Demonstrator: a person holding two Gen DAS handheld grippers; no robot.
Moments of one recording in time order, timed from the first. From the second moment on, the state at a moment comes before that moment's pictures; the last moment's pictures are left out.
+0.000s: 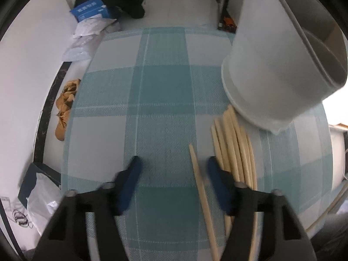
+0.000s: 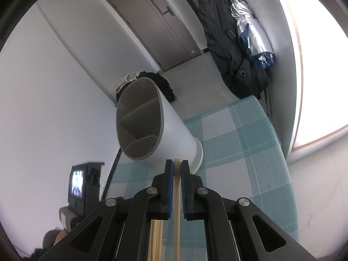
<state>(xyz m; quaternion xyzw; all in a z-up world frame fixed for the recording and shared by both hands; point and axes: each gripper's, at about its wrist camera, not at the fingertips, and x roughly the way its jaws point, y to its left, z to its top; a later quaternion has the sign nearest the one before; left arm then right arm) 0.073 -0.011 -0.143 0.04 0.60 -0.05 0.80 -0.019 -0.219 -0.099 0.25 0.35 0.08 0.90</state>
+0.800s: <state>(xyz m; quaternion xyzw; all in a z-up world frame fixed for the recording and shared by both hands) 0.031 -0.004 -0.043 -0.05 0.43 -0.12 0.89 -0.055 -0.176 -0.059 0.16 0.26 0.11 0.95</state>
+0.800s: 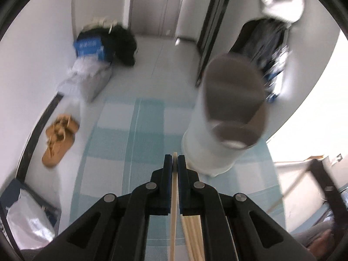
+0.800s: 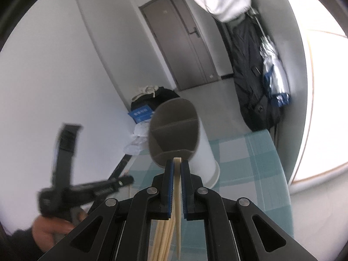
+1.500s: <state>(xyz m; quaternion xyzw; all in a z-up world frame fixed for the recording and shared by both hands) 0.002 -0.007 -0.006 0.01 0.39 -0.17 0.91 -0.074 -0.155 -0.043 0.12 0.22 0.12 0.96</state>
